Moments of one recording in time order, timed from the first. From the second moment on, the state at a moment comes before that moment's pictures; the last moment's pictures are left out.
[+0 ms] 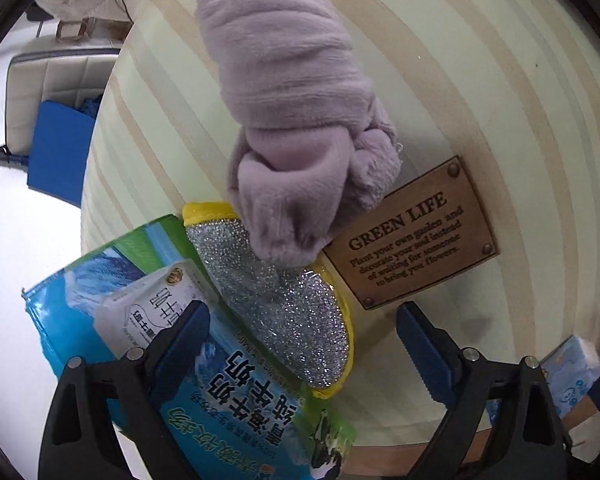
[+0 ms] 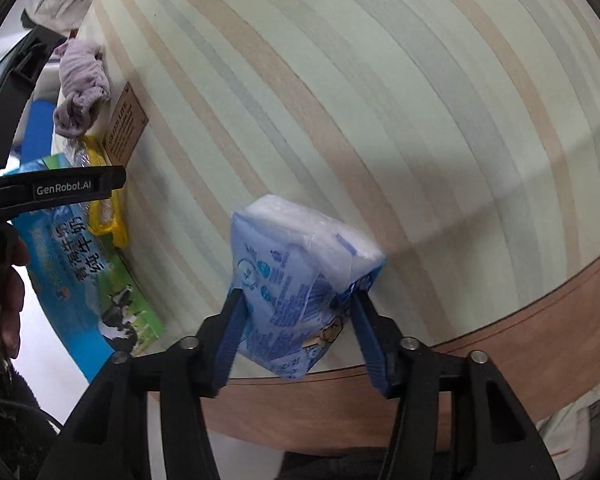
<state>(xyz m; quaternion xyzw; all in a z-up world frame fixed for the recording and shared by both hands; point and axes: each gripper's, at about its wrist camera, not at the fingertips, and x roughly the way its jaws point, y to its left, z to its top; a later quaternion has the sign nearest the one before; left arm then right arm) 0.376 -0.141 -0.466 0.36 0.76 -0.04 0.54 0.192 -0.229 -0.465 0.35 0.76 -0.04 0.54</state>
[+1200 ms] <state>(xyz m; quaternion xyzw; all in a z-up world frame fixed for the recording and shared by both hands) 0.238 -0.072 -0.440 0.03 0.77 -0.09 0.64 0.198 -0.282 -0.420 0.13 0.75 -0.03 0.64</state>
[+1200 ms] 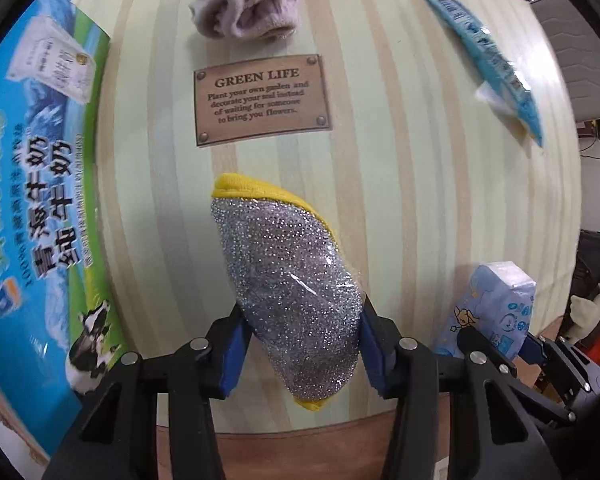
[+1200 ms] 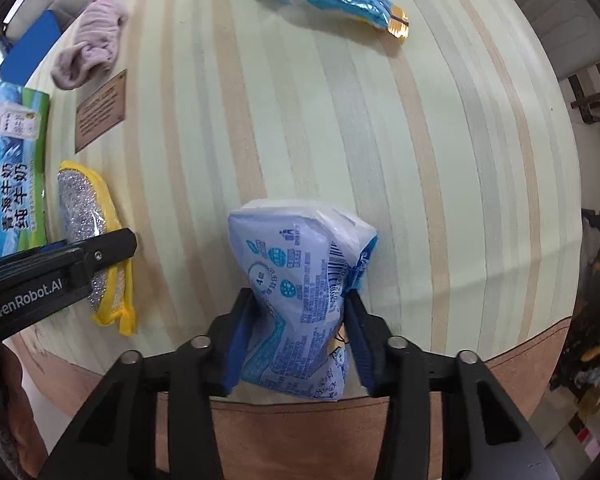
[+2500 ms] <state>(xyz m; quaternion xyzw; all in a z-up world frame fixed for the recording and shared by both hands) 0.338 0.242 -0.385 -0.08 0.78 -0.07 0.61 0.304 0.177 -0.369 0.08 0.75 0.15 0.65</state>
